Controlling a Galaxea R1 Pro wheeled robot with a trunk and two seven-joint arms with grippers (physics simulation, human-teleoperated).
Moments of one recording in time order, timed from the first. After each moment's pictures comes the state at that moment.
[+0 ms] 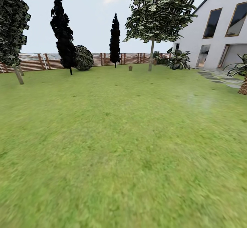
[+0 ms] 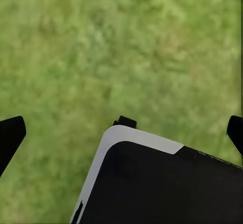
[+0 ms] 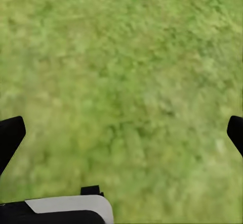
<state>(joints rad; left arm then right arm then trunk) -0.04 0.03 0.20 -0.33 0.18 -0.13 0.00 -0.01 -0.03 -0.01 -0.20 0.00 -0.64 -0.15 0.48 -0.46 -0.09</state>
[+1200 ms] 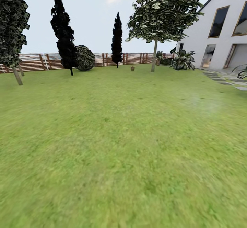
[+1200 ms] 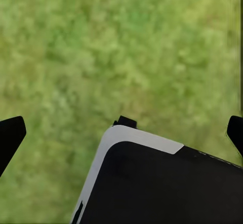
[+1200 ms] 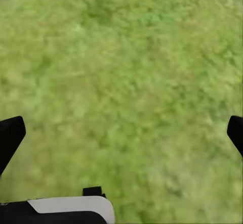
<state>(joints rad) -0.04 0.03 0.20 -0.33 0.17 -0.13 0.00 -0.01 -0.03 0.00 -0.19 0.00 -0.65 -0.14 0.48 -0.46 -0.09</state>
